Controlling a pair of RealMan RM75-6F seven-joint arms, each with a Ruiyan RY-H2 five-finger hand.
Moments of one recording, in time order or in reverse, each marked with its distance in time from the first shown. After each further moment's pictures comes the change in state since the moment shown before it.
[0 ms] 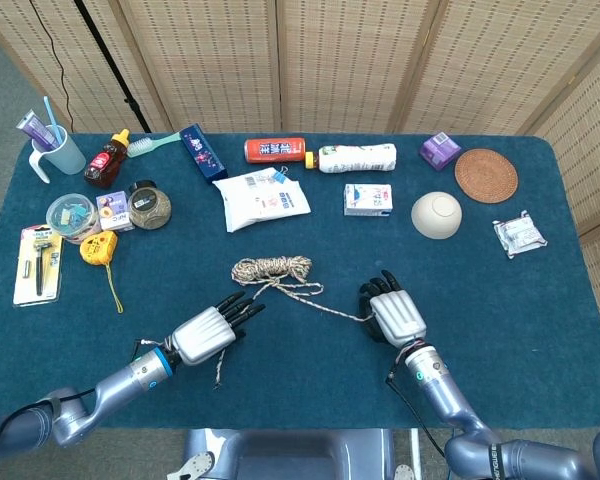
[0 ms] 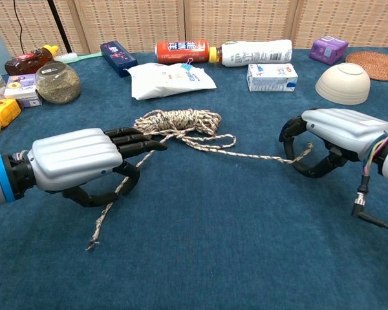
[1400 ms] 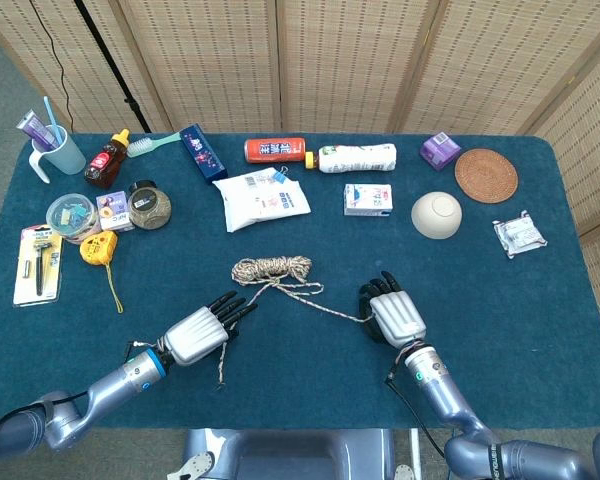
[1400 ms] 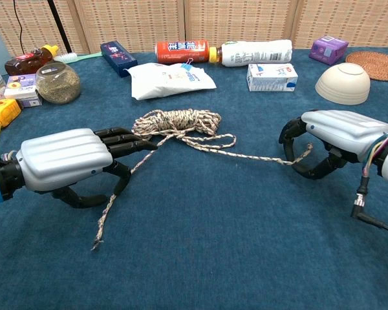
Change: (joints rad) left arm 0.006 0.020 0.027 -0.013 -0.031 0.022 0.009; right arm -0.002 -0.002 0.000 0.000 0.004 -0.005 -0.001
